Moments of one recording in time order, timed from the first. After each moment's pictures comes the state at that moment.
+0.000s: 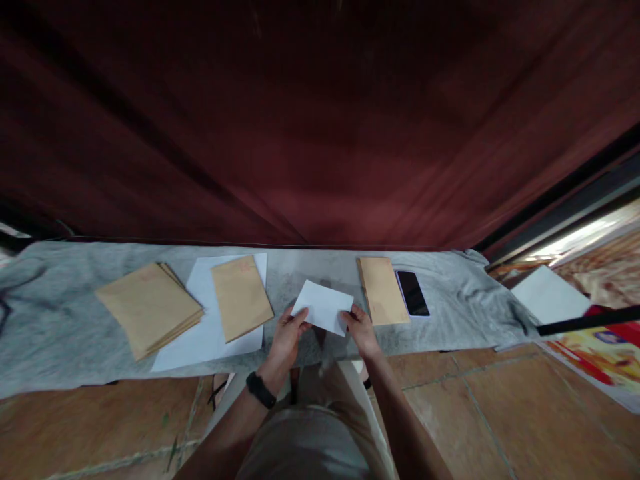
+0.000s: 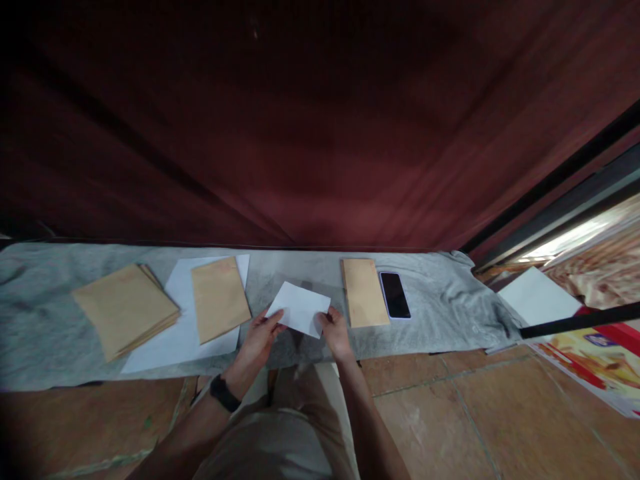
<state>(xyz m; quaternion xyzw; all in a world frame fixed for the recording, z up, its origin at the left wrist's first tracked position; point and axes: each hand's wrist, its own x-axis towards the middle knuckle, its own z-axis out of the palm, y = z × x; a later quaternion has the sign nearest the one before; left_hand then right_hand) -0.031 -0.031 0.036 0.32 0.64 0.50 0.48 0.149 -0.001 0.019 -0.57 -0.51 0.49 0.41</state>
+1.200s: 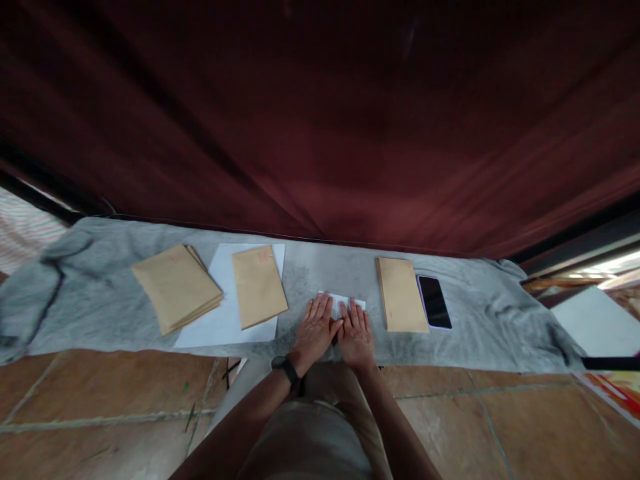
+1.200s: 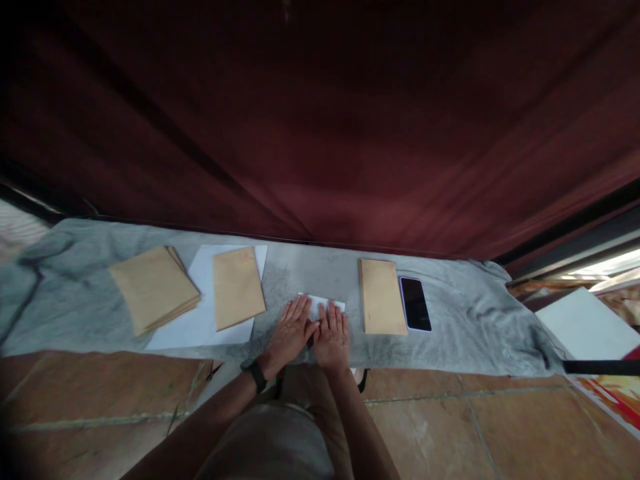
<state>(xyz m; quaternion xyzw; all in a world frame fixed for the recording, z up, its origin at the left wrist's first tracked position) -0.020 -0.038 0.003 0.75 0.63 0.19 0.05 0.128 -0.033 -0.028 -0.55 -0.82 -0.01 0.19</state>
